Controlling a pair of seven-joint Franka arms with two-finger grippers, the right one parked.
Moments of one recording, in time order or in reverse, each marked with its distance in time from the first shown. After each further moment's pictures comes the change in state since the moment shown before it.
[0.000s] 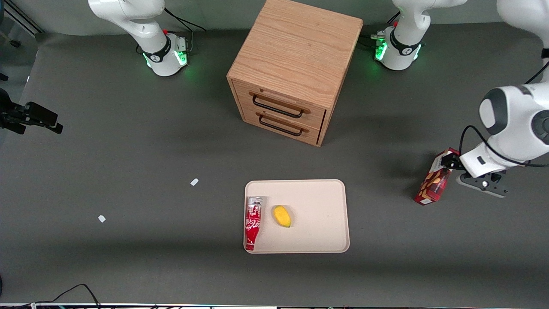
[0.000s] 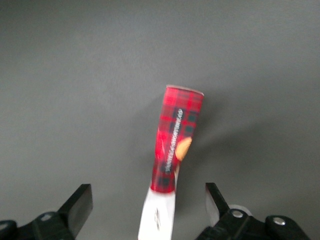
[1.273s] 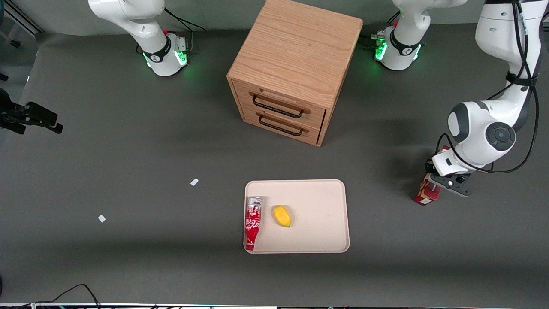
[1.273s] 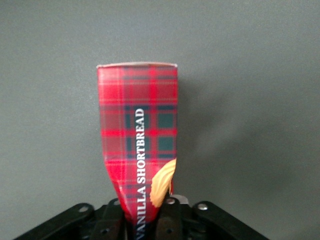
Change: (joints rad) arm -0.013 0.107 -0.006 -0.127 -0.040 0.237 0.122
